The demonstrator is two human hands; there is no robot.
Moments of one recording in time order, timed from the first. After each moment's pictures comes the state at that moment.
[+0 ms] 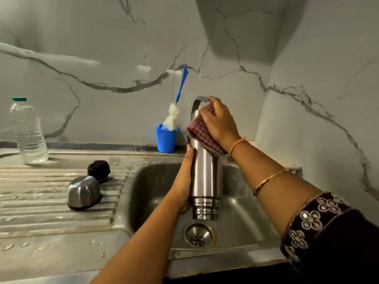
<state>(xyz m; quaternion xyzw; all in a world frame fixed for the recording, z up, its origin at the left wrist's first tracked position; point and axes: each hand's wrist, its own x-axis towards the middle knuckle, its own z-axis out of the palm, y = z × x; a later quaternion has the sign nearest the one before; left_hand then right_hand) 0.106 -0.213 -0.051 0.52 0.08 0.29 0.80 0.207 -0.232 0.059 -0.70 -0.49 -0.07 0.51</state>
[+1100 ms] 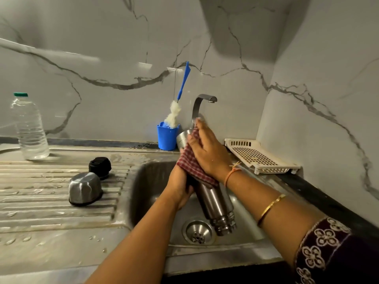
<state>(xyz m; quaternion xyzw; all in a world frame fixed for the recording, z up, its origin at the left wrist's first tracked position) 0.105 -0.205 -0.055 0.48 0.14 0.36 0.79 0.190 -0.239 0.000 -0.72 -0.56 -0.08 0.40</state>
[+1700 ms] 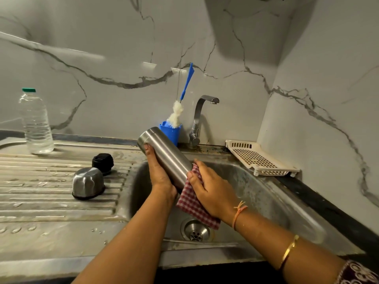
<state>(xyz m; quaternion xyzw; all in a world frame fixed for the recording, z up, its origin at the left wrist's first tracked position) 0.089 -0.190 -0.051 0.24 0.21 0.49 0.81 0.169 -0.294 -0.054 -0.77 -0.58 -0.03 0.27</state>
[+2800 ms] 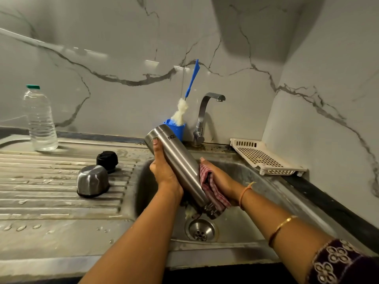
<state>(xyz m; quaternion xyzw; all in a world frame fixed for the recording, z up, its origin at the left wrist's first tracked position) 0.092 -0.187 -0.052 0.23 0.28 0.52 0.77 0.185 -0.272 -0.033 -0.67 -0.41 0.40 0.47</state>
